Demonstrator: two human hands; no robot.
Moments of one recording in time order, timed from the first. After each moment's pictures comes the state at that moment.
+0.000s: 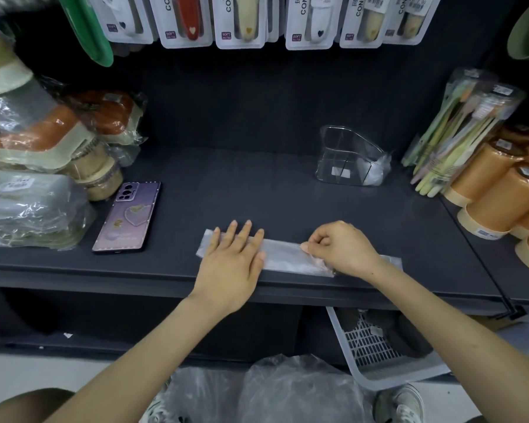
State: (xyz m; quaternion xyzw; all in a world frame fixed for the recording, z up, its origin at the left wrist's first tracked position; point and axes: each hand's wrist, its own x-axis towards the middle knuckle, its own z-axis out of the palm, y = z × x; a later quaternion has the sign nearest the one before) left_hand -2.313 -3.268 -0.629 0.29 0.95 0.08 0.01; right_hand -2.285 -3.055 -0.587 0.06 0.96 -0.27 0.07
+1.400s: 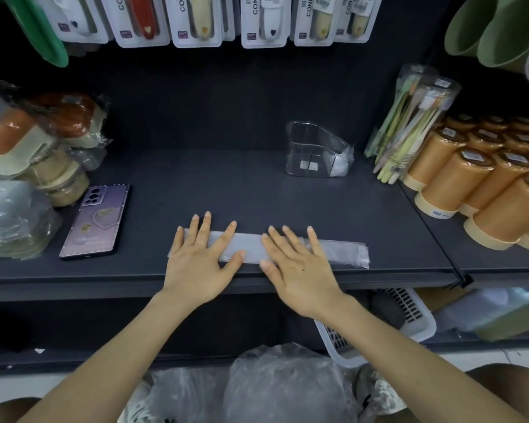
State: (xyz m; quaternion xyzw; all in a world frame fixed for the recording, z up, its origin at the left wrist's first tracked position) left_hand -2.316 -3.269 -0.634 0.23 0.97 0.05 0.05; right_hand -2.234 -3.094 -0.615 -0.03 1.00 -0.04 0.05
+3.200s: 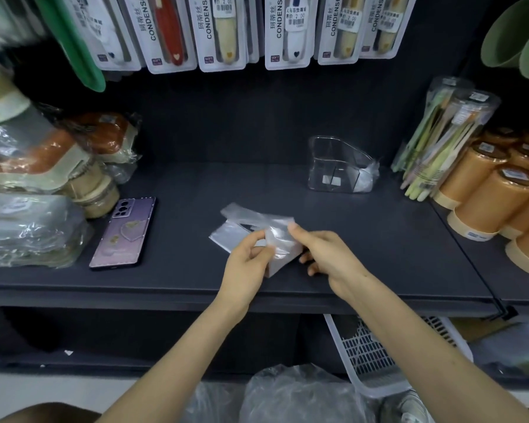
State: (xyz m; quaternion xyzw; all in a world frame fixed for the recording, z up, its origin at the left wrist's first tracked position) left_hand -2.295 -3.225 -0.597 0.05 0.72 0.68 0.15; right_hand -2.279 -3.082 -0.575 0.25 0.73 -0.63 0.07
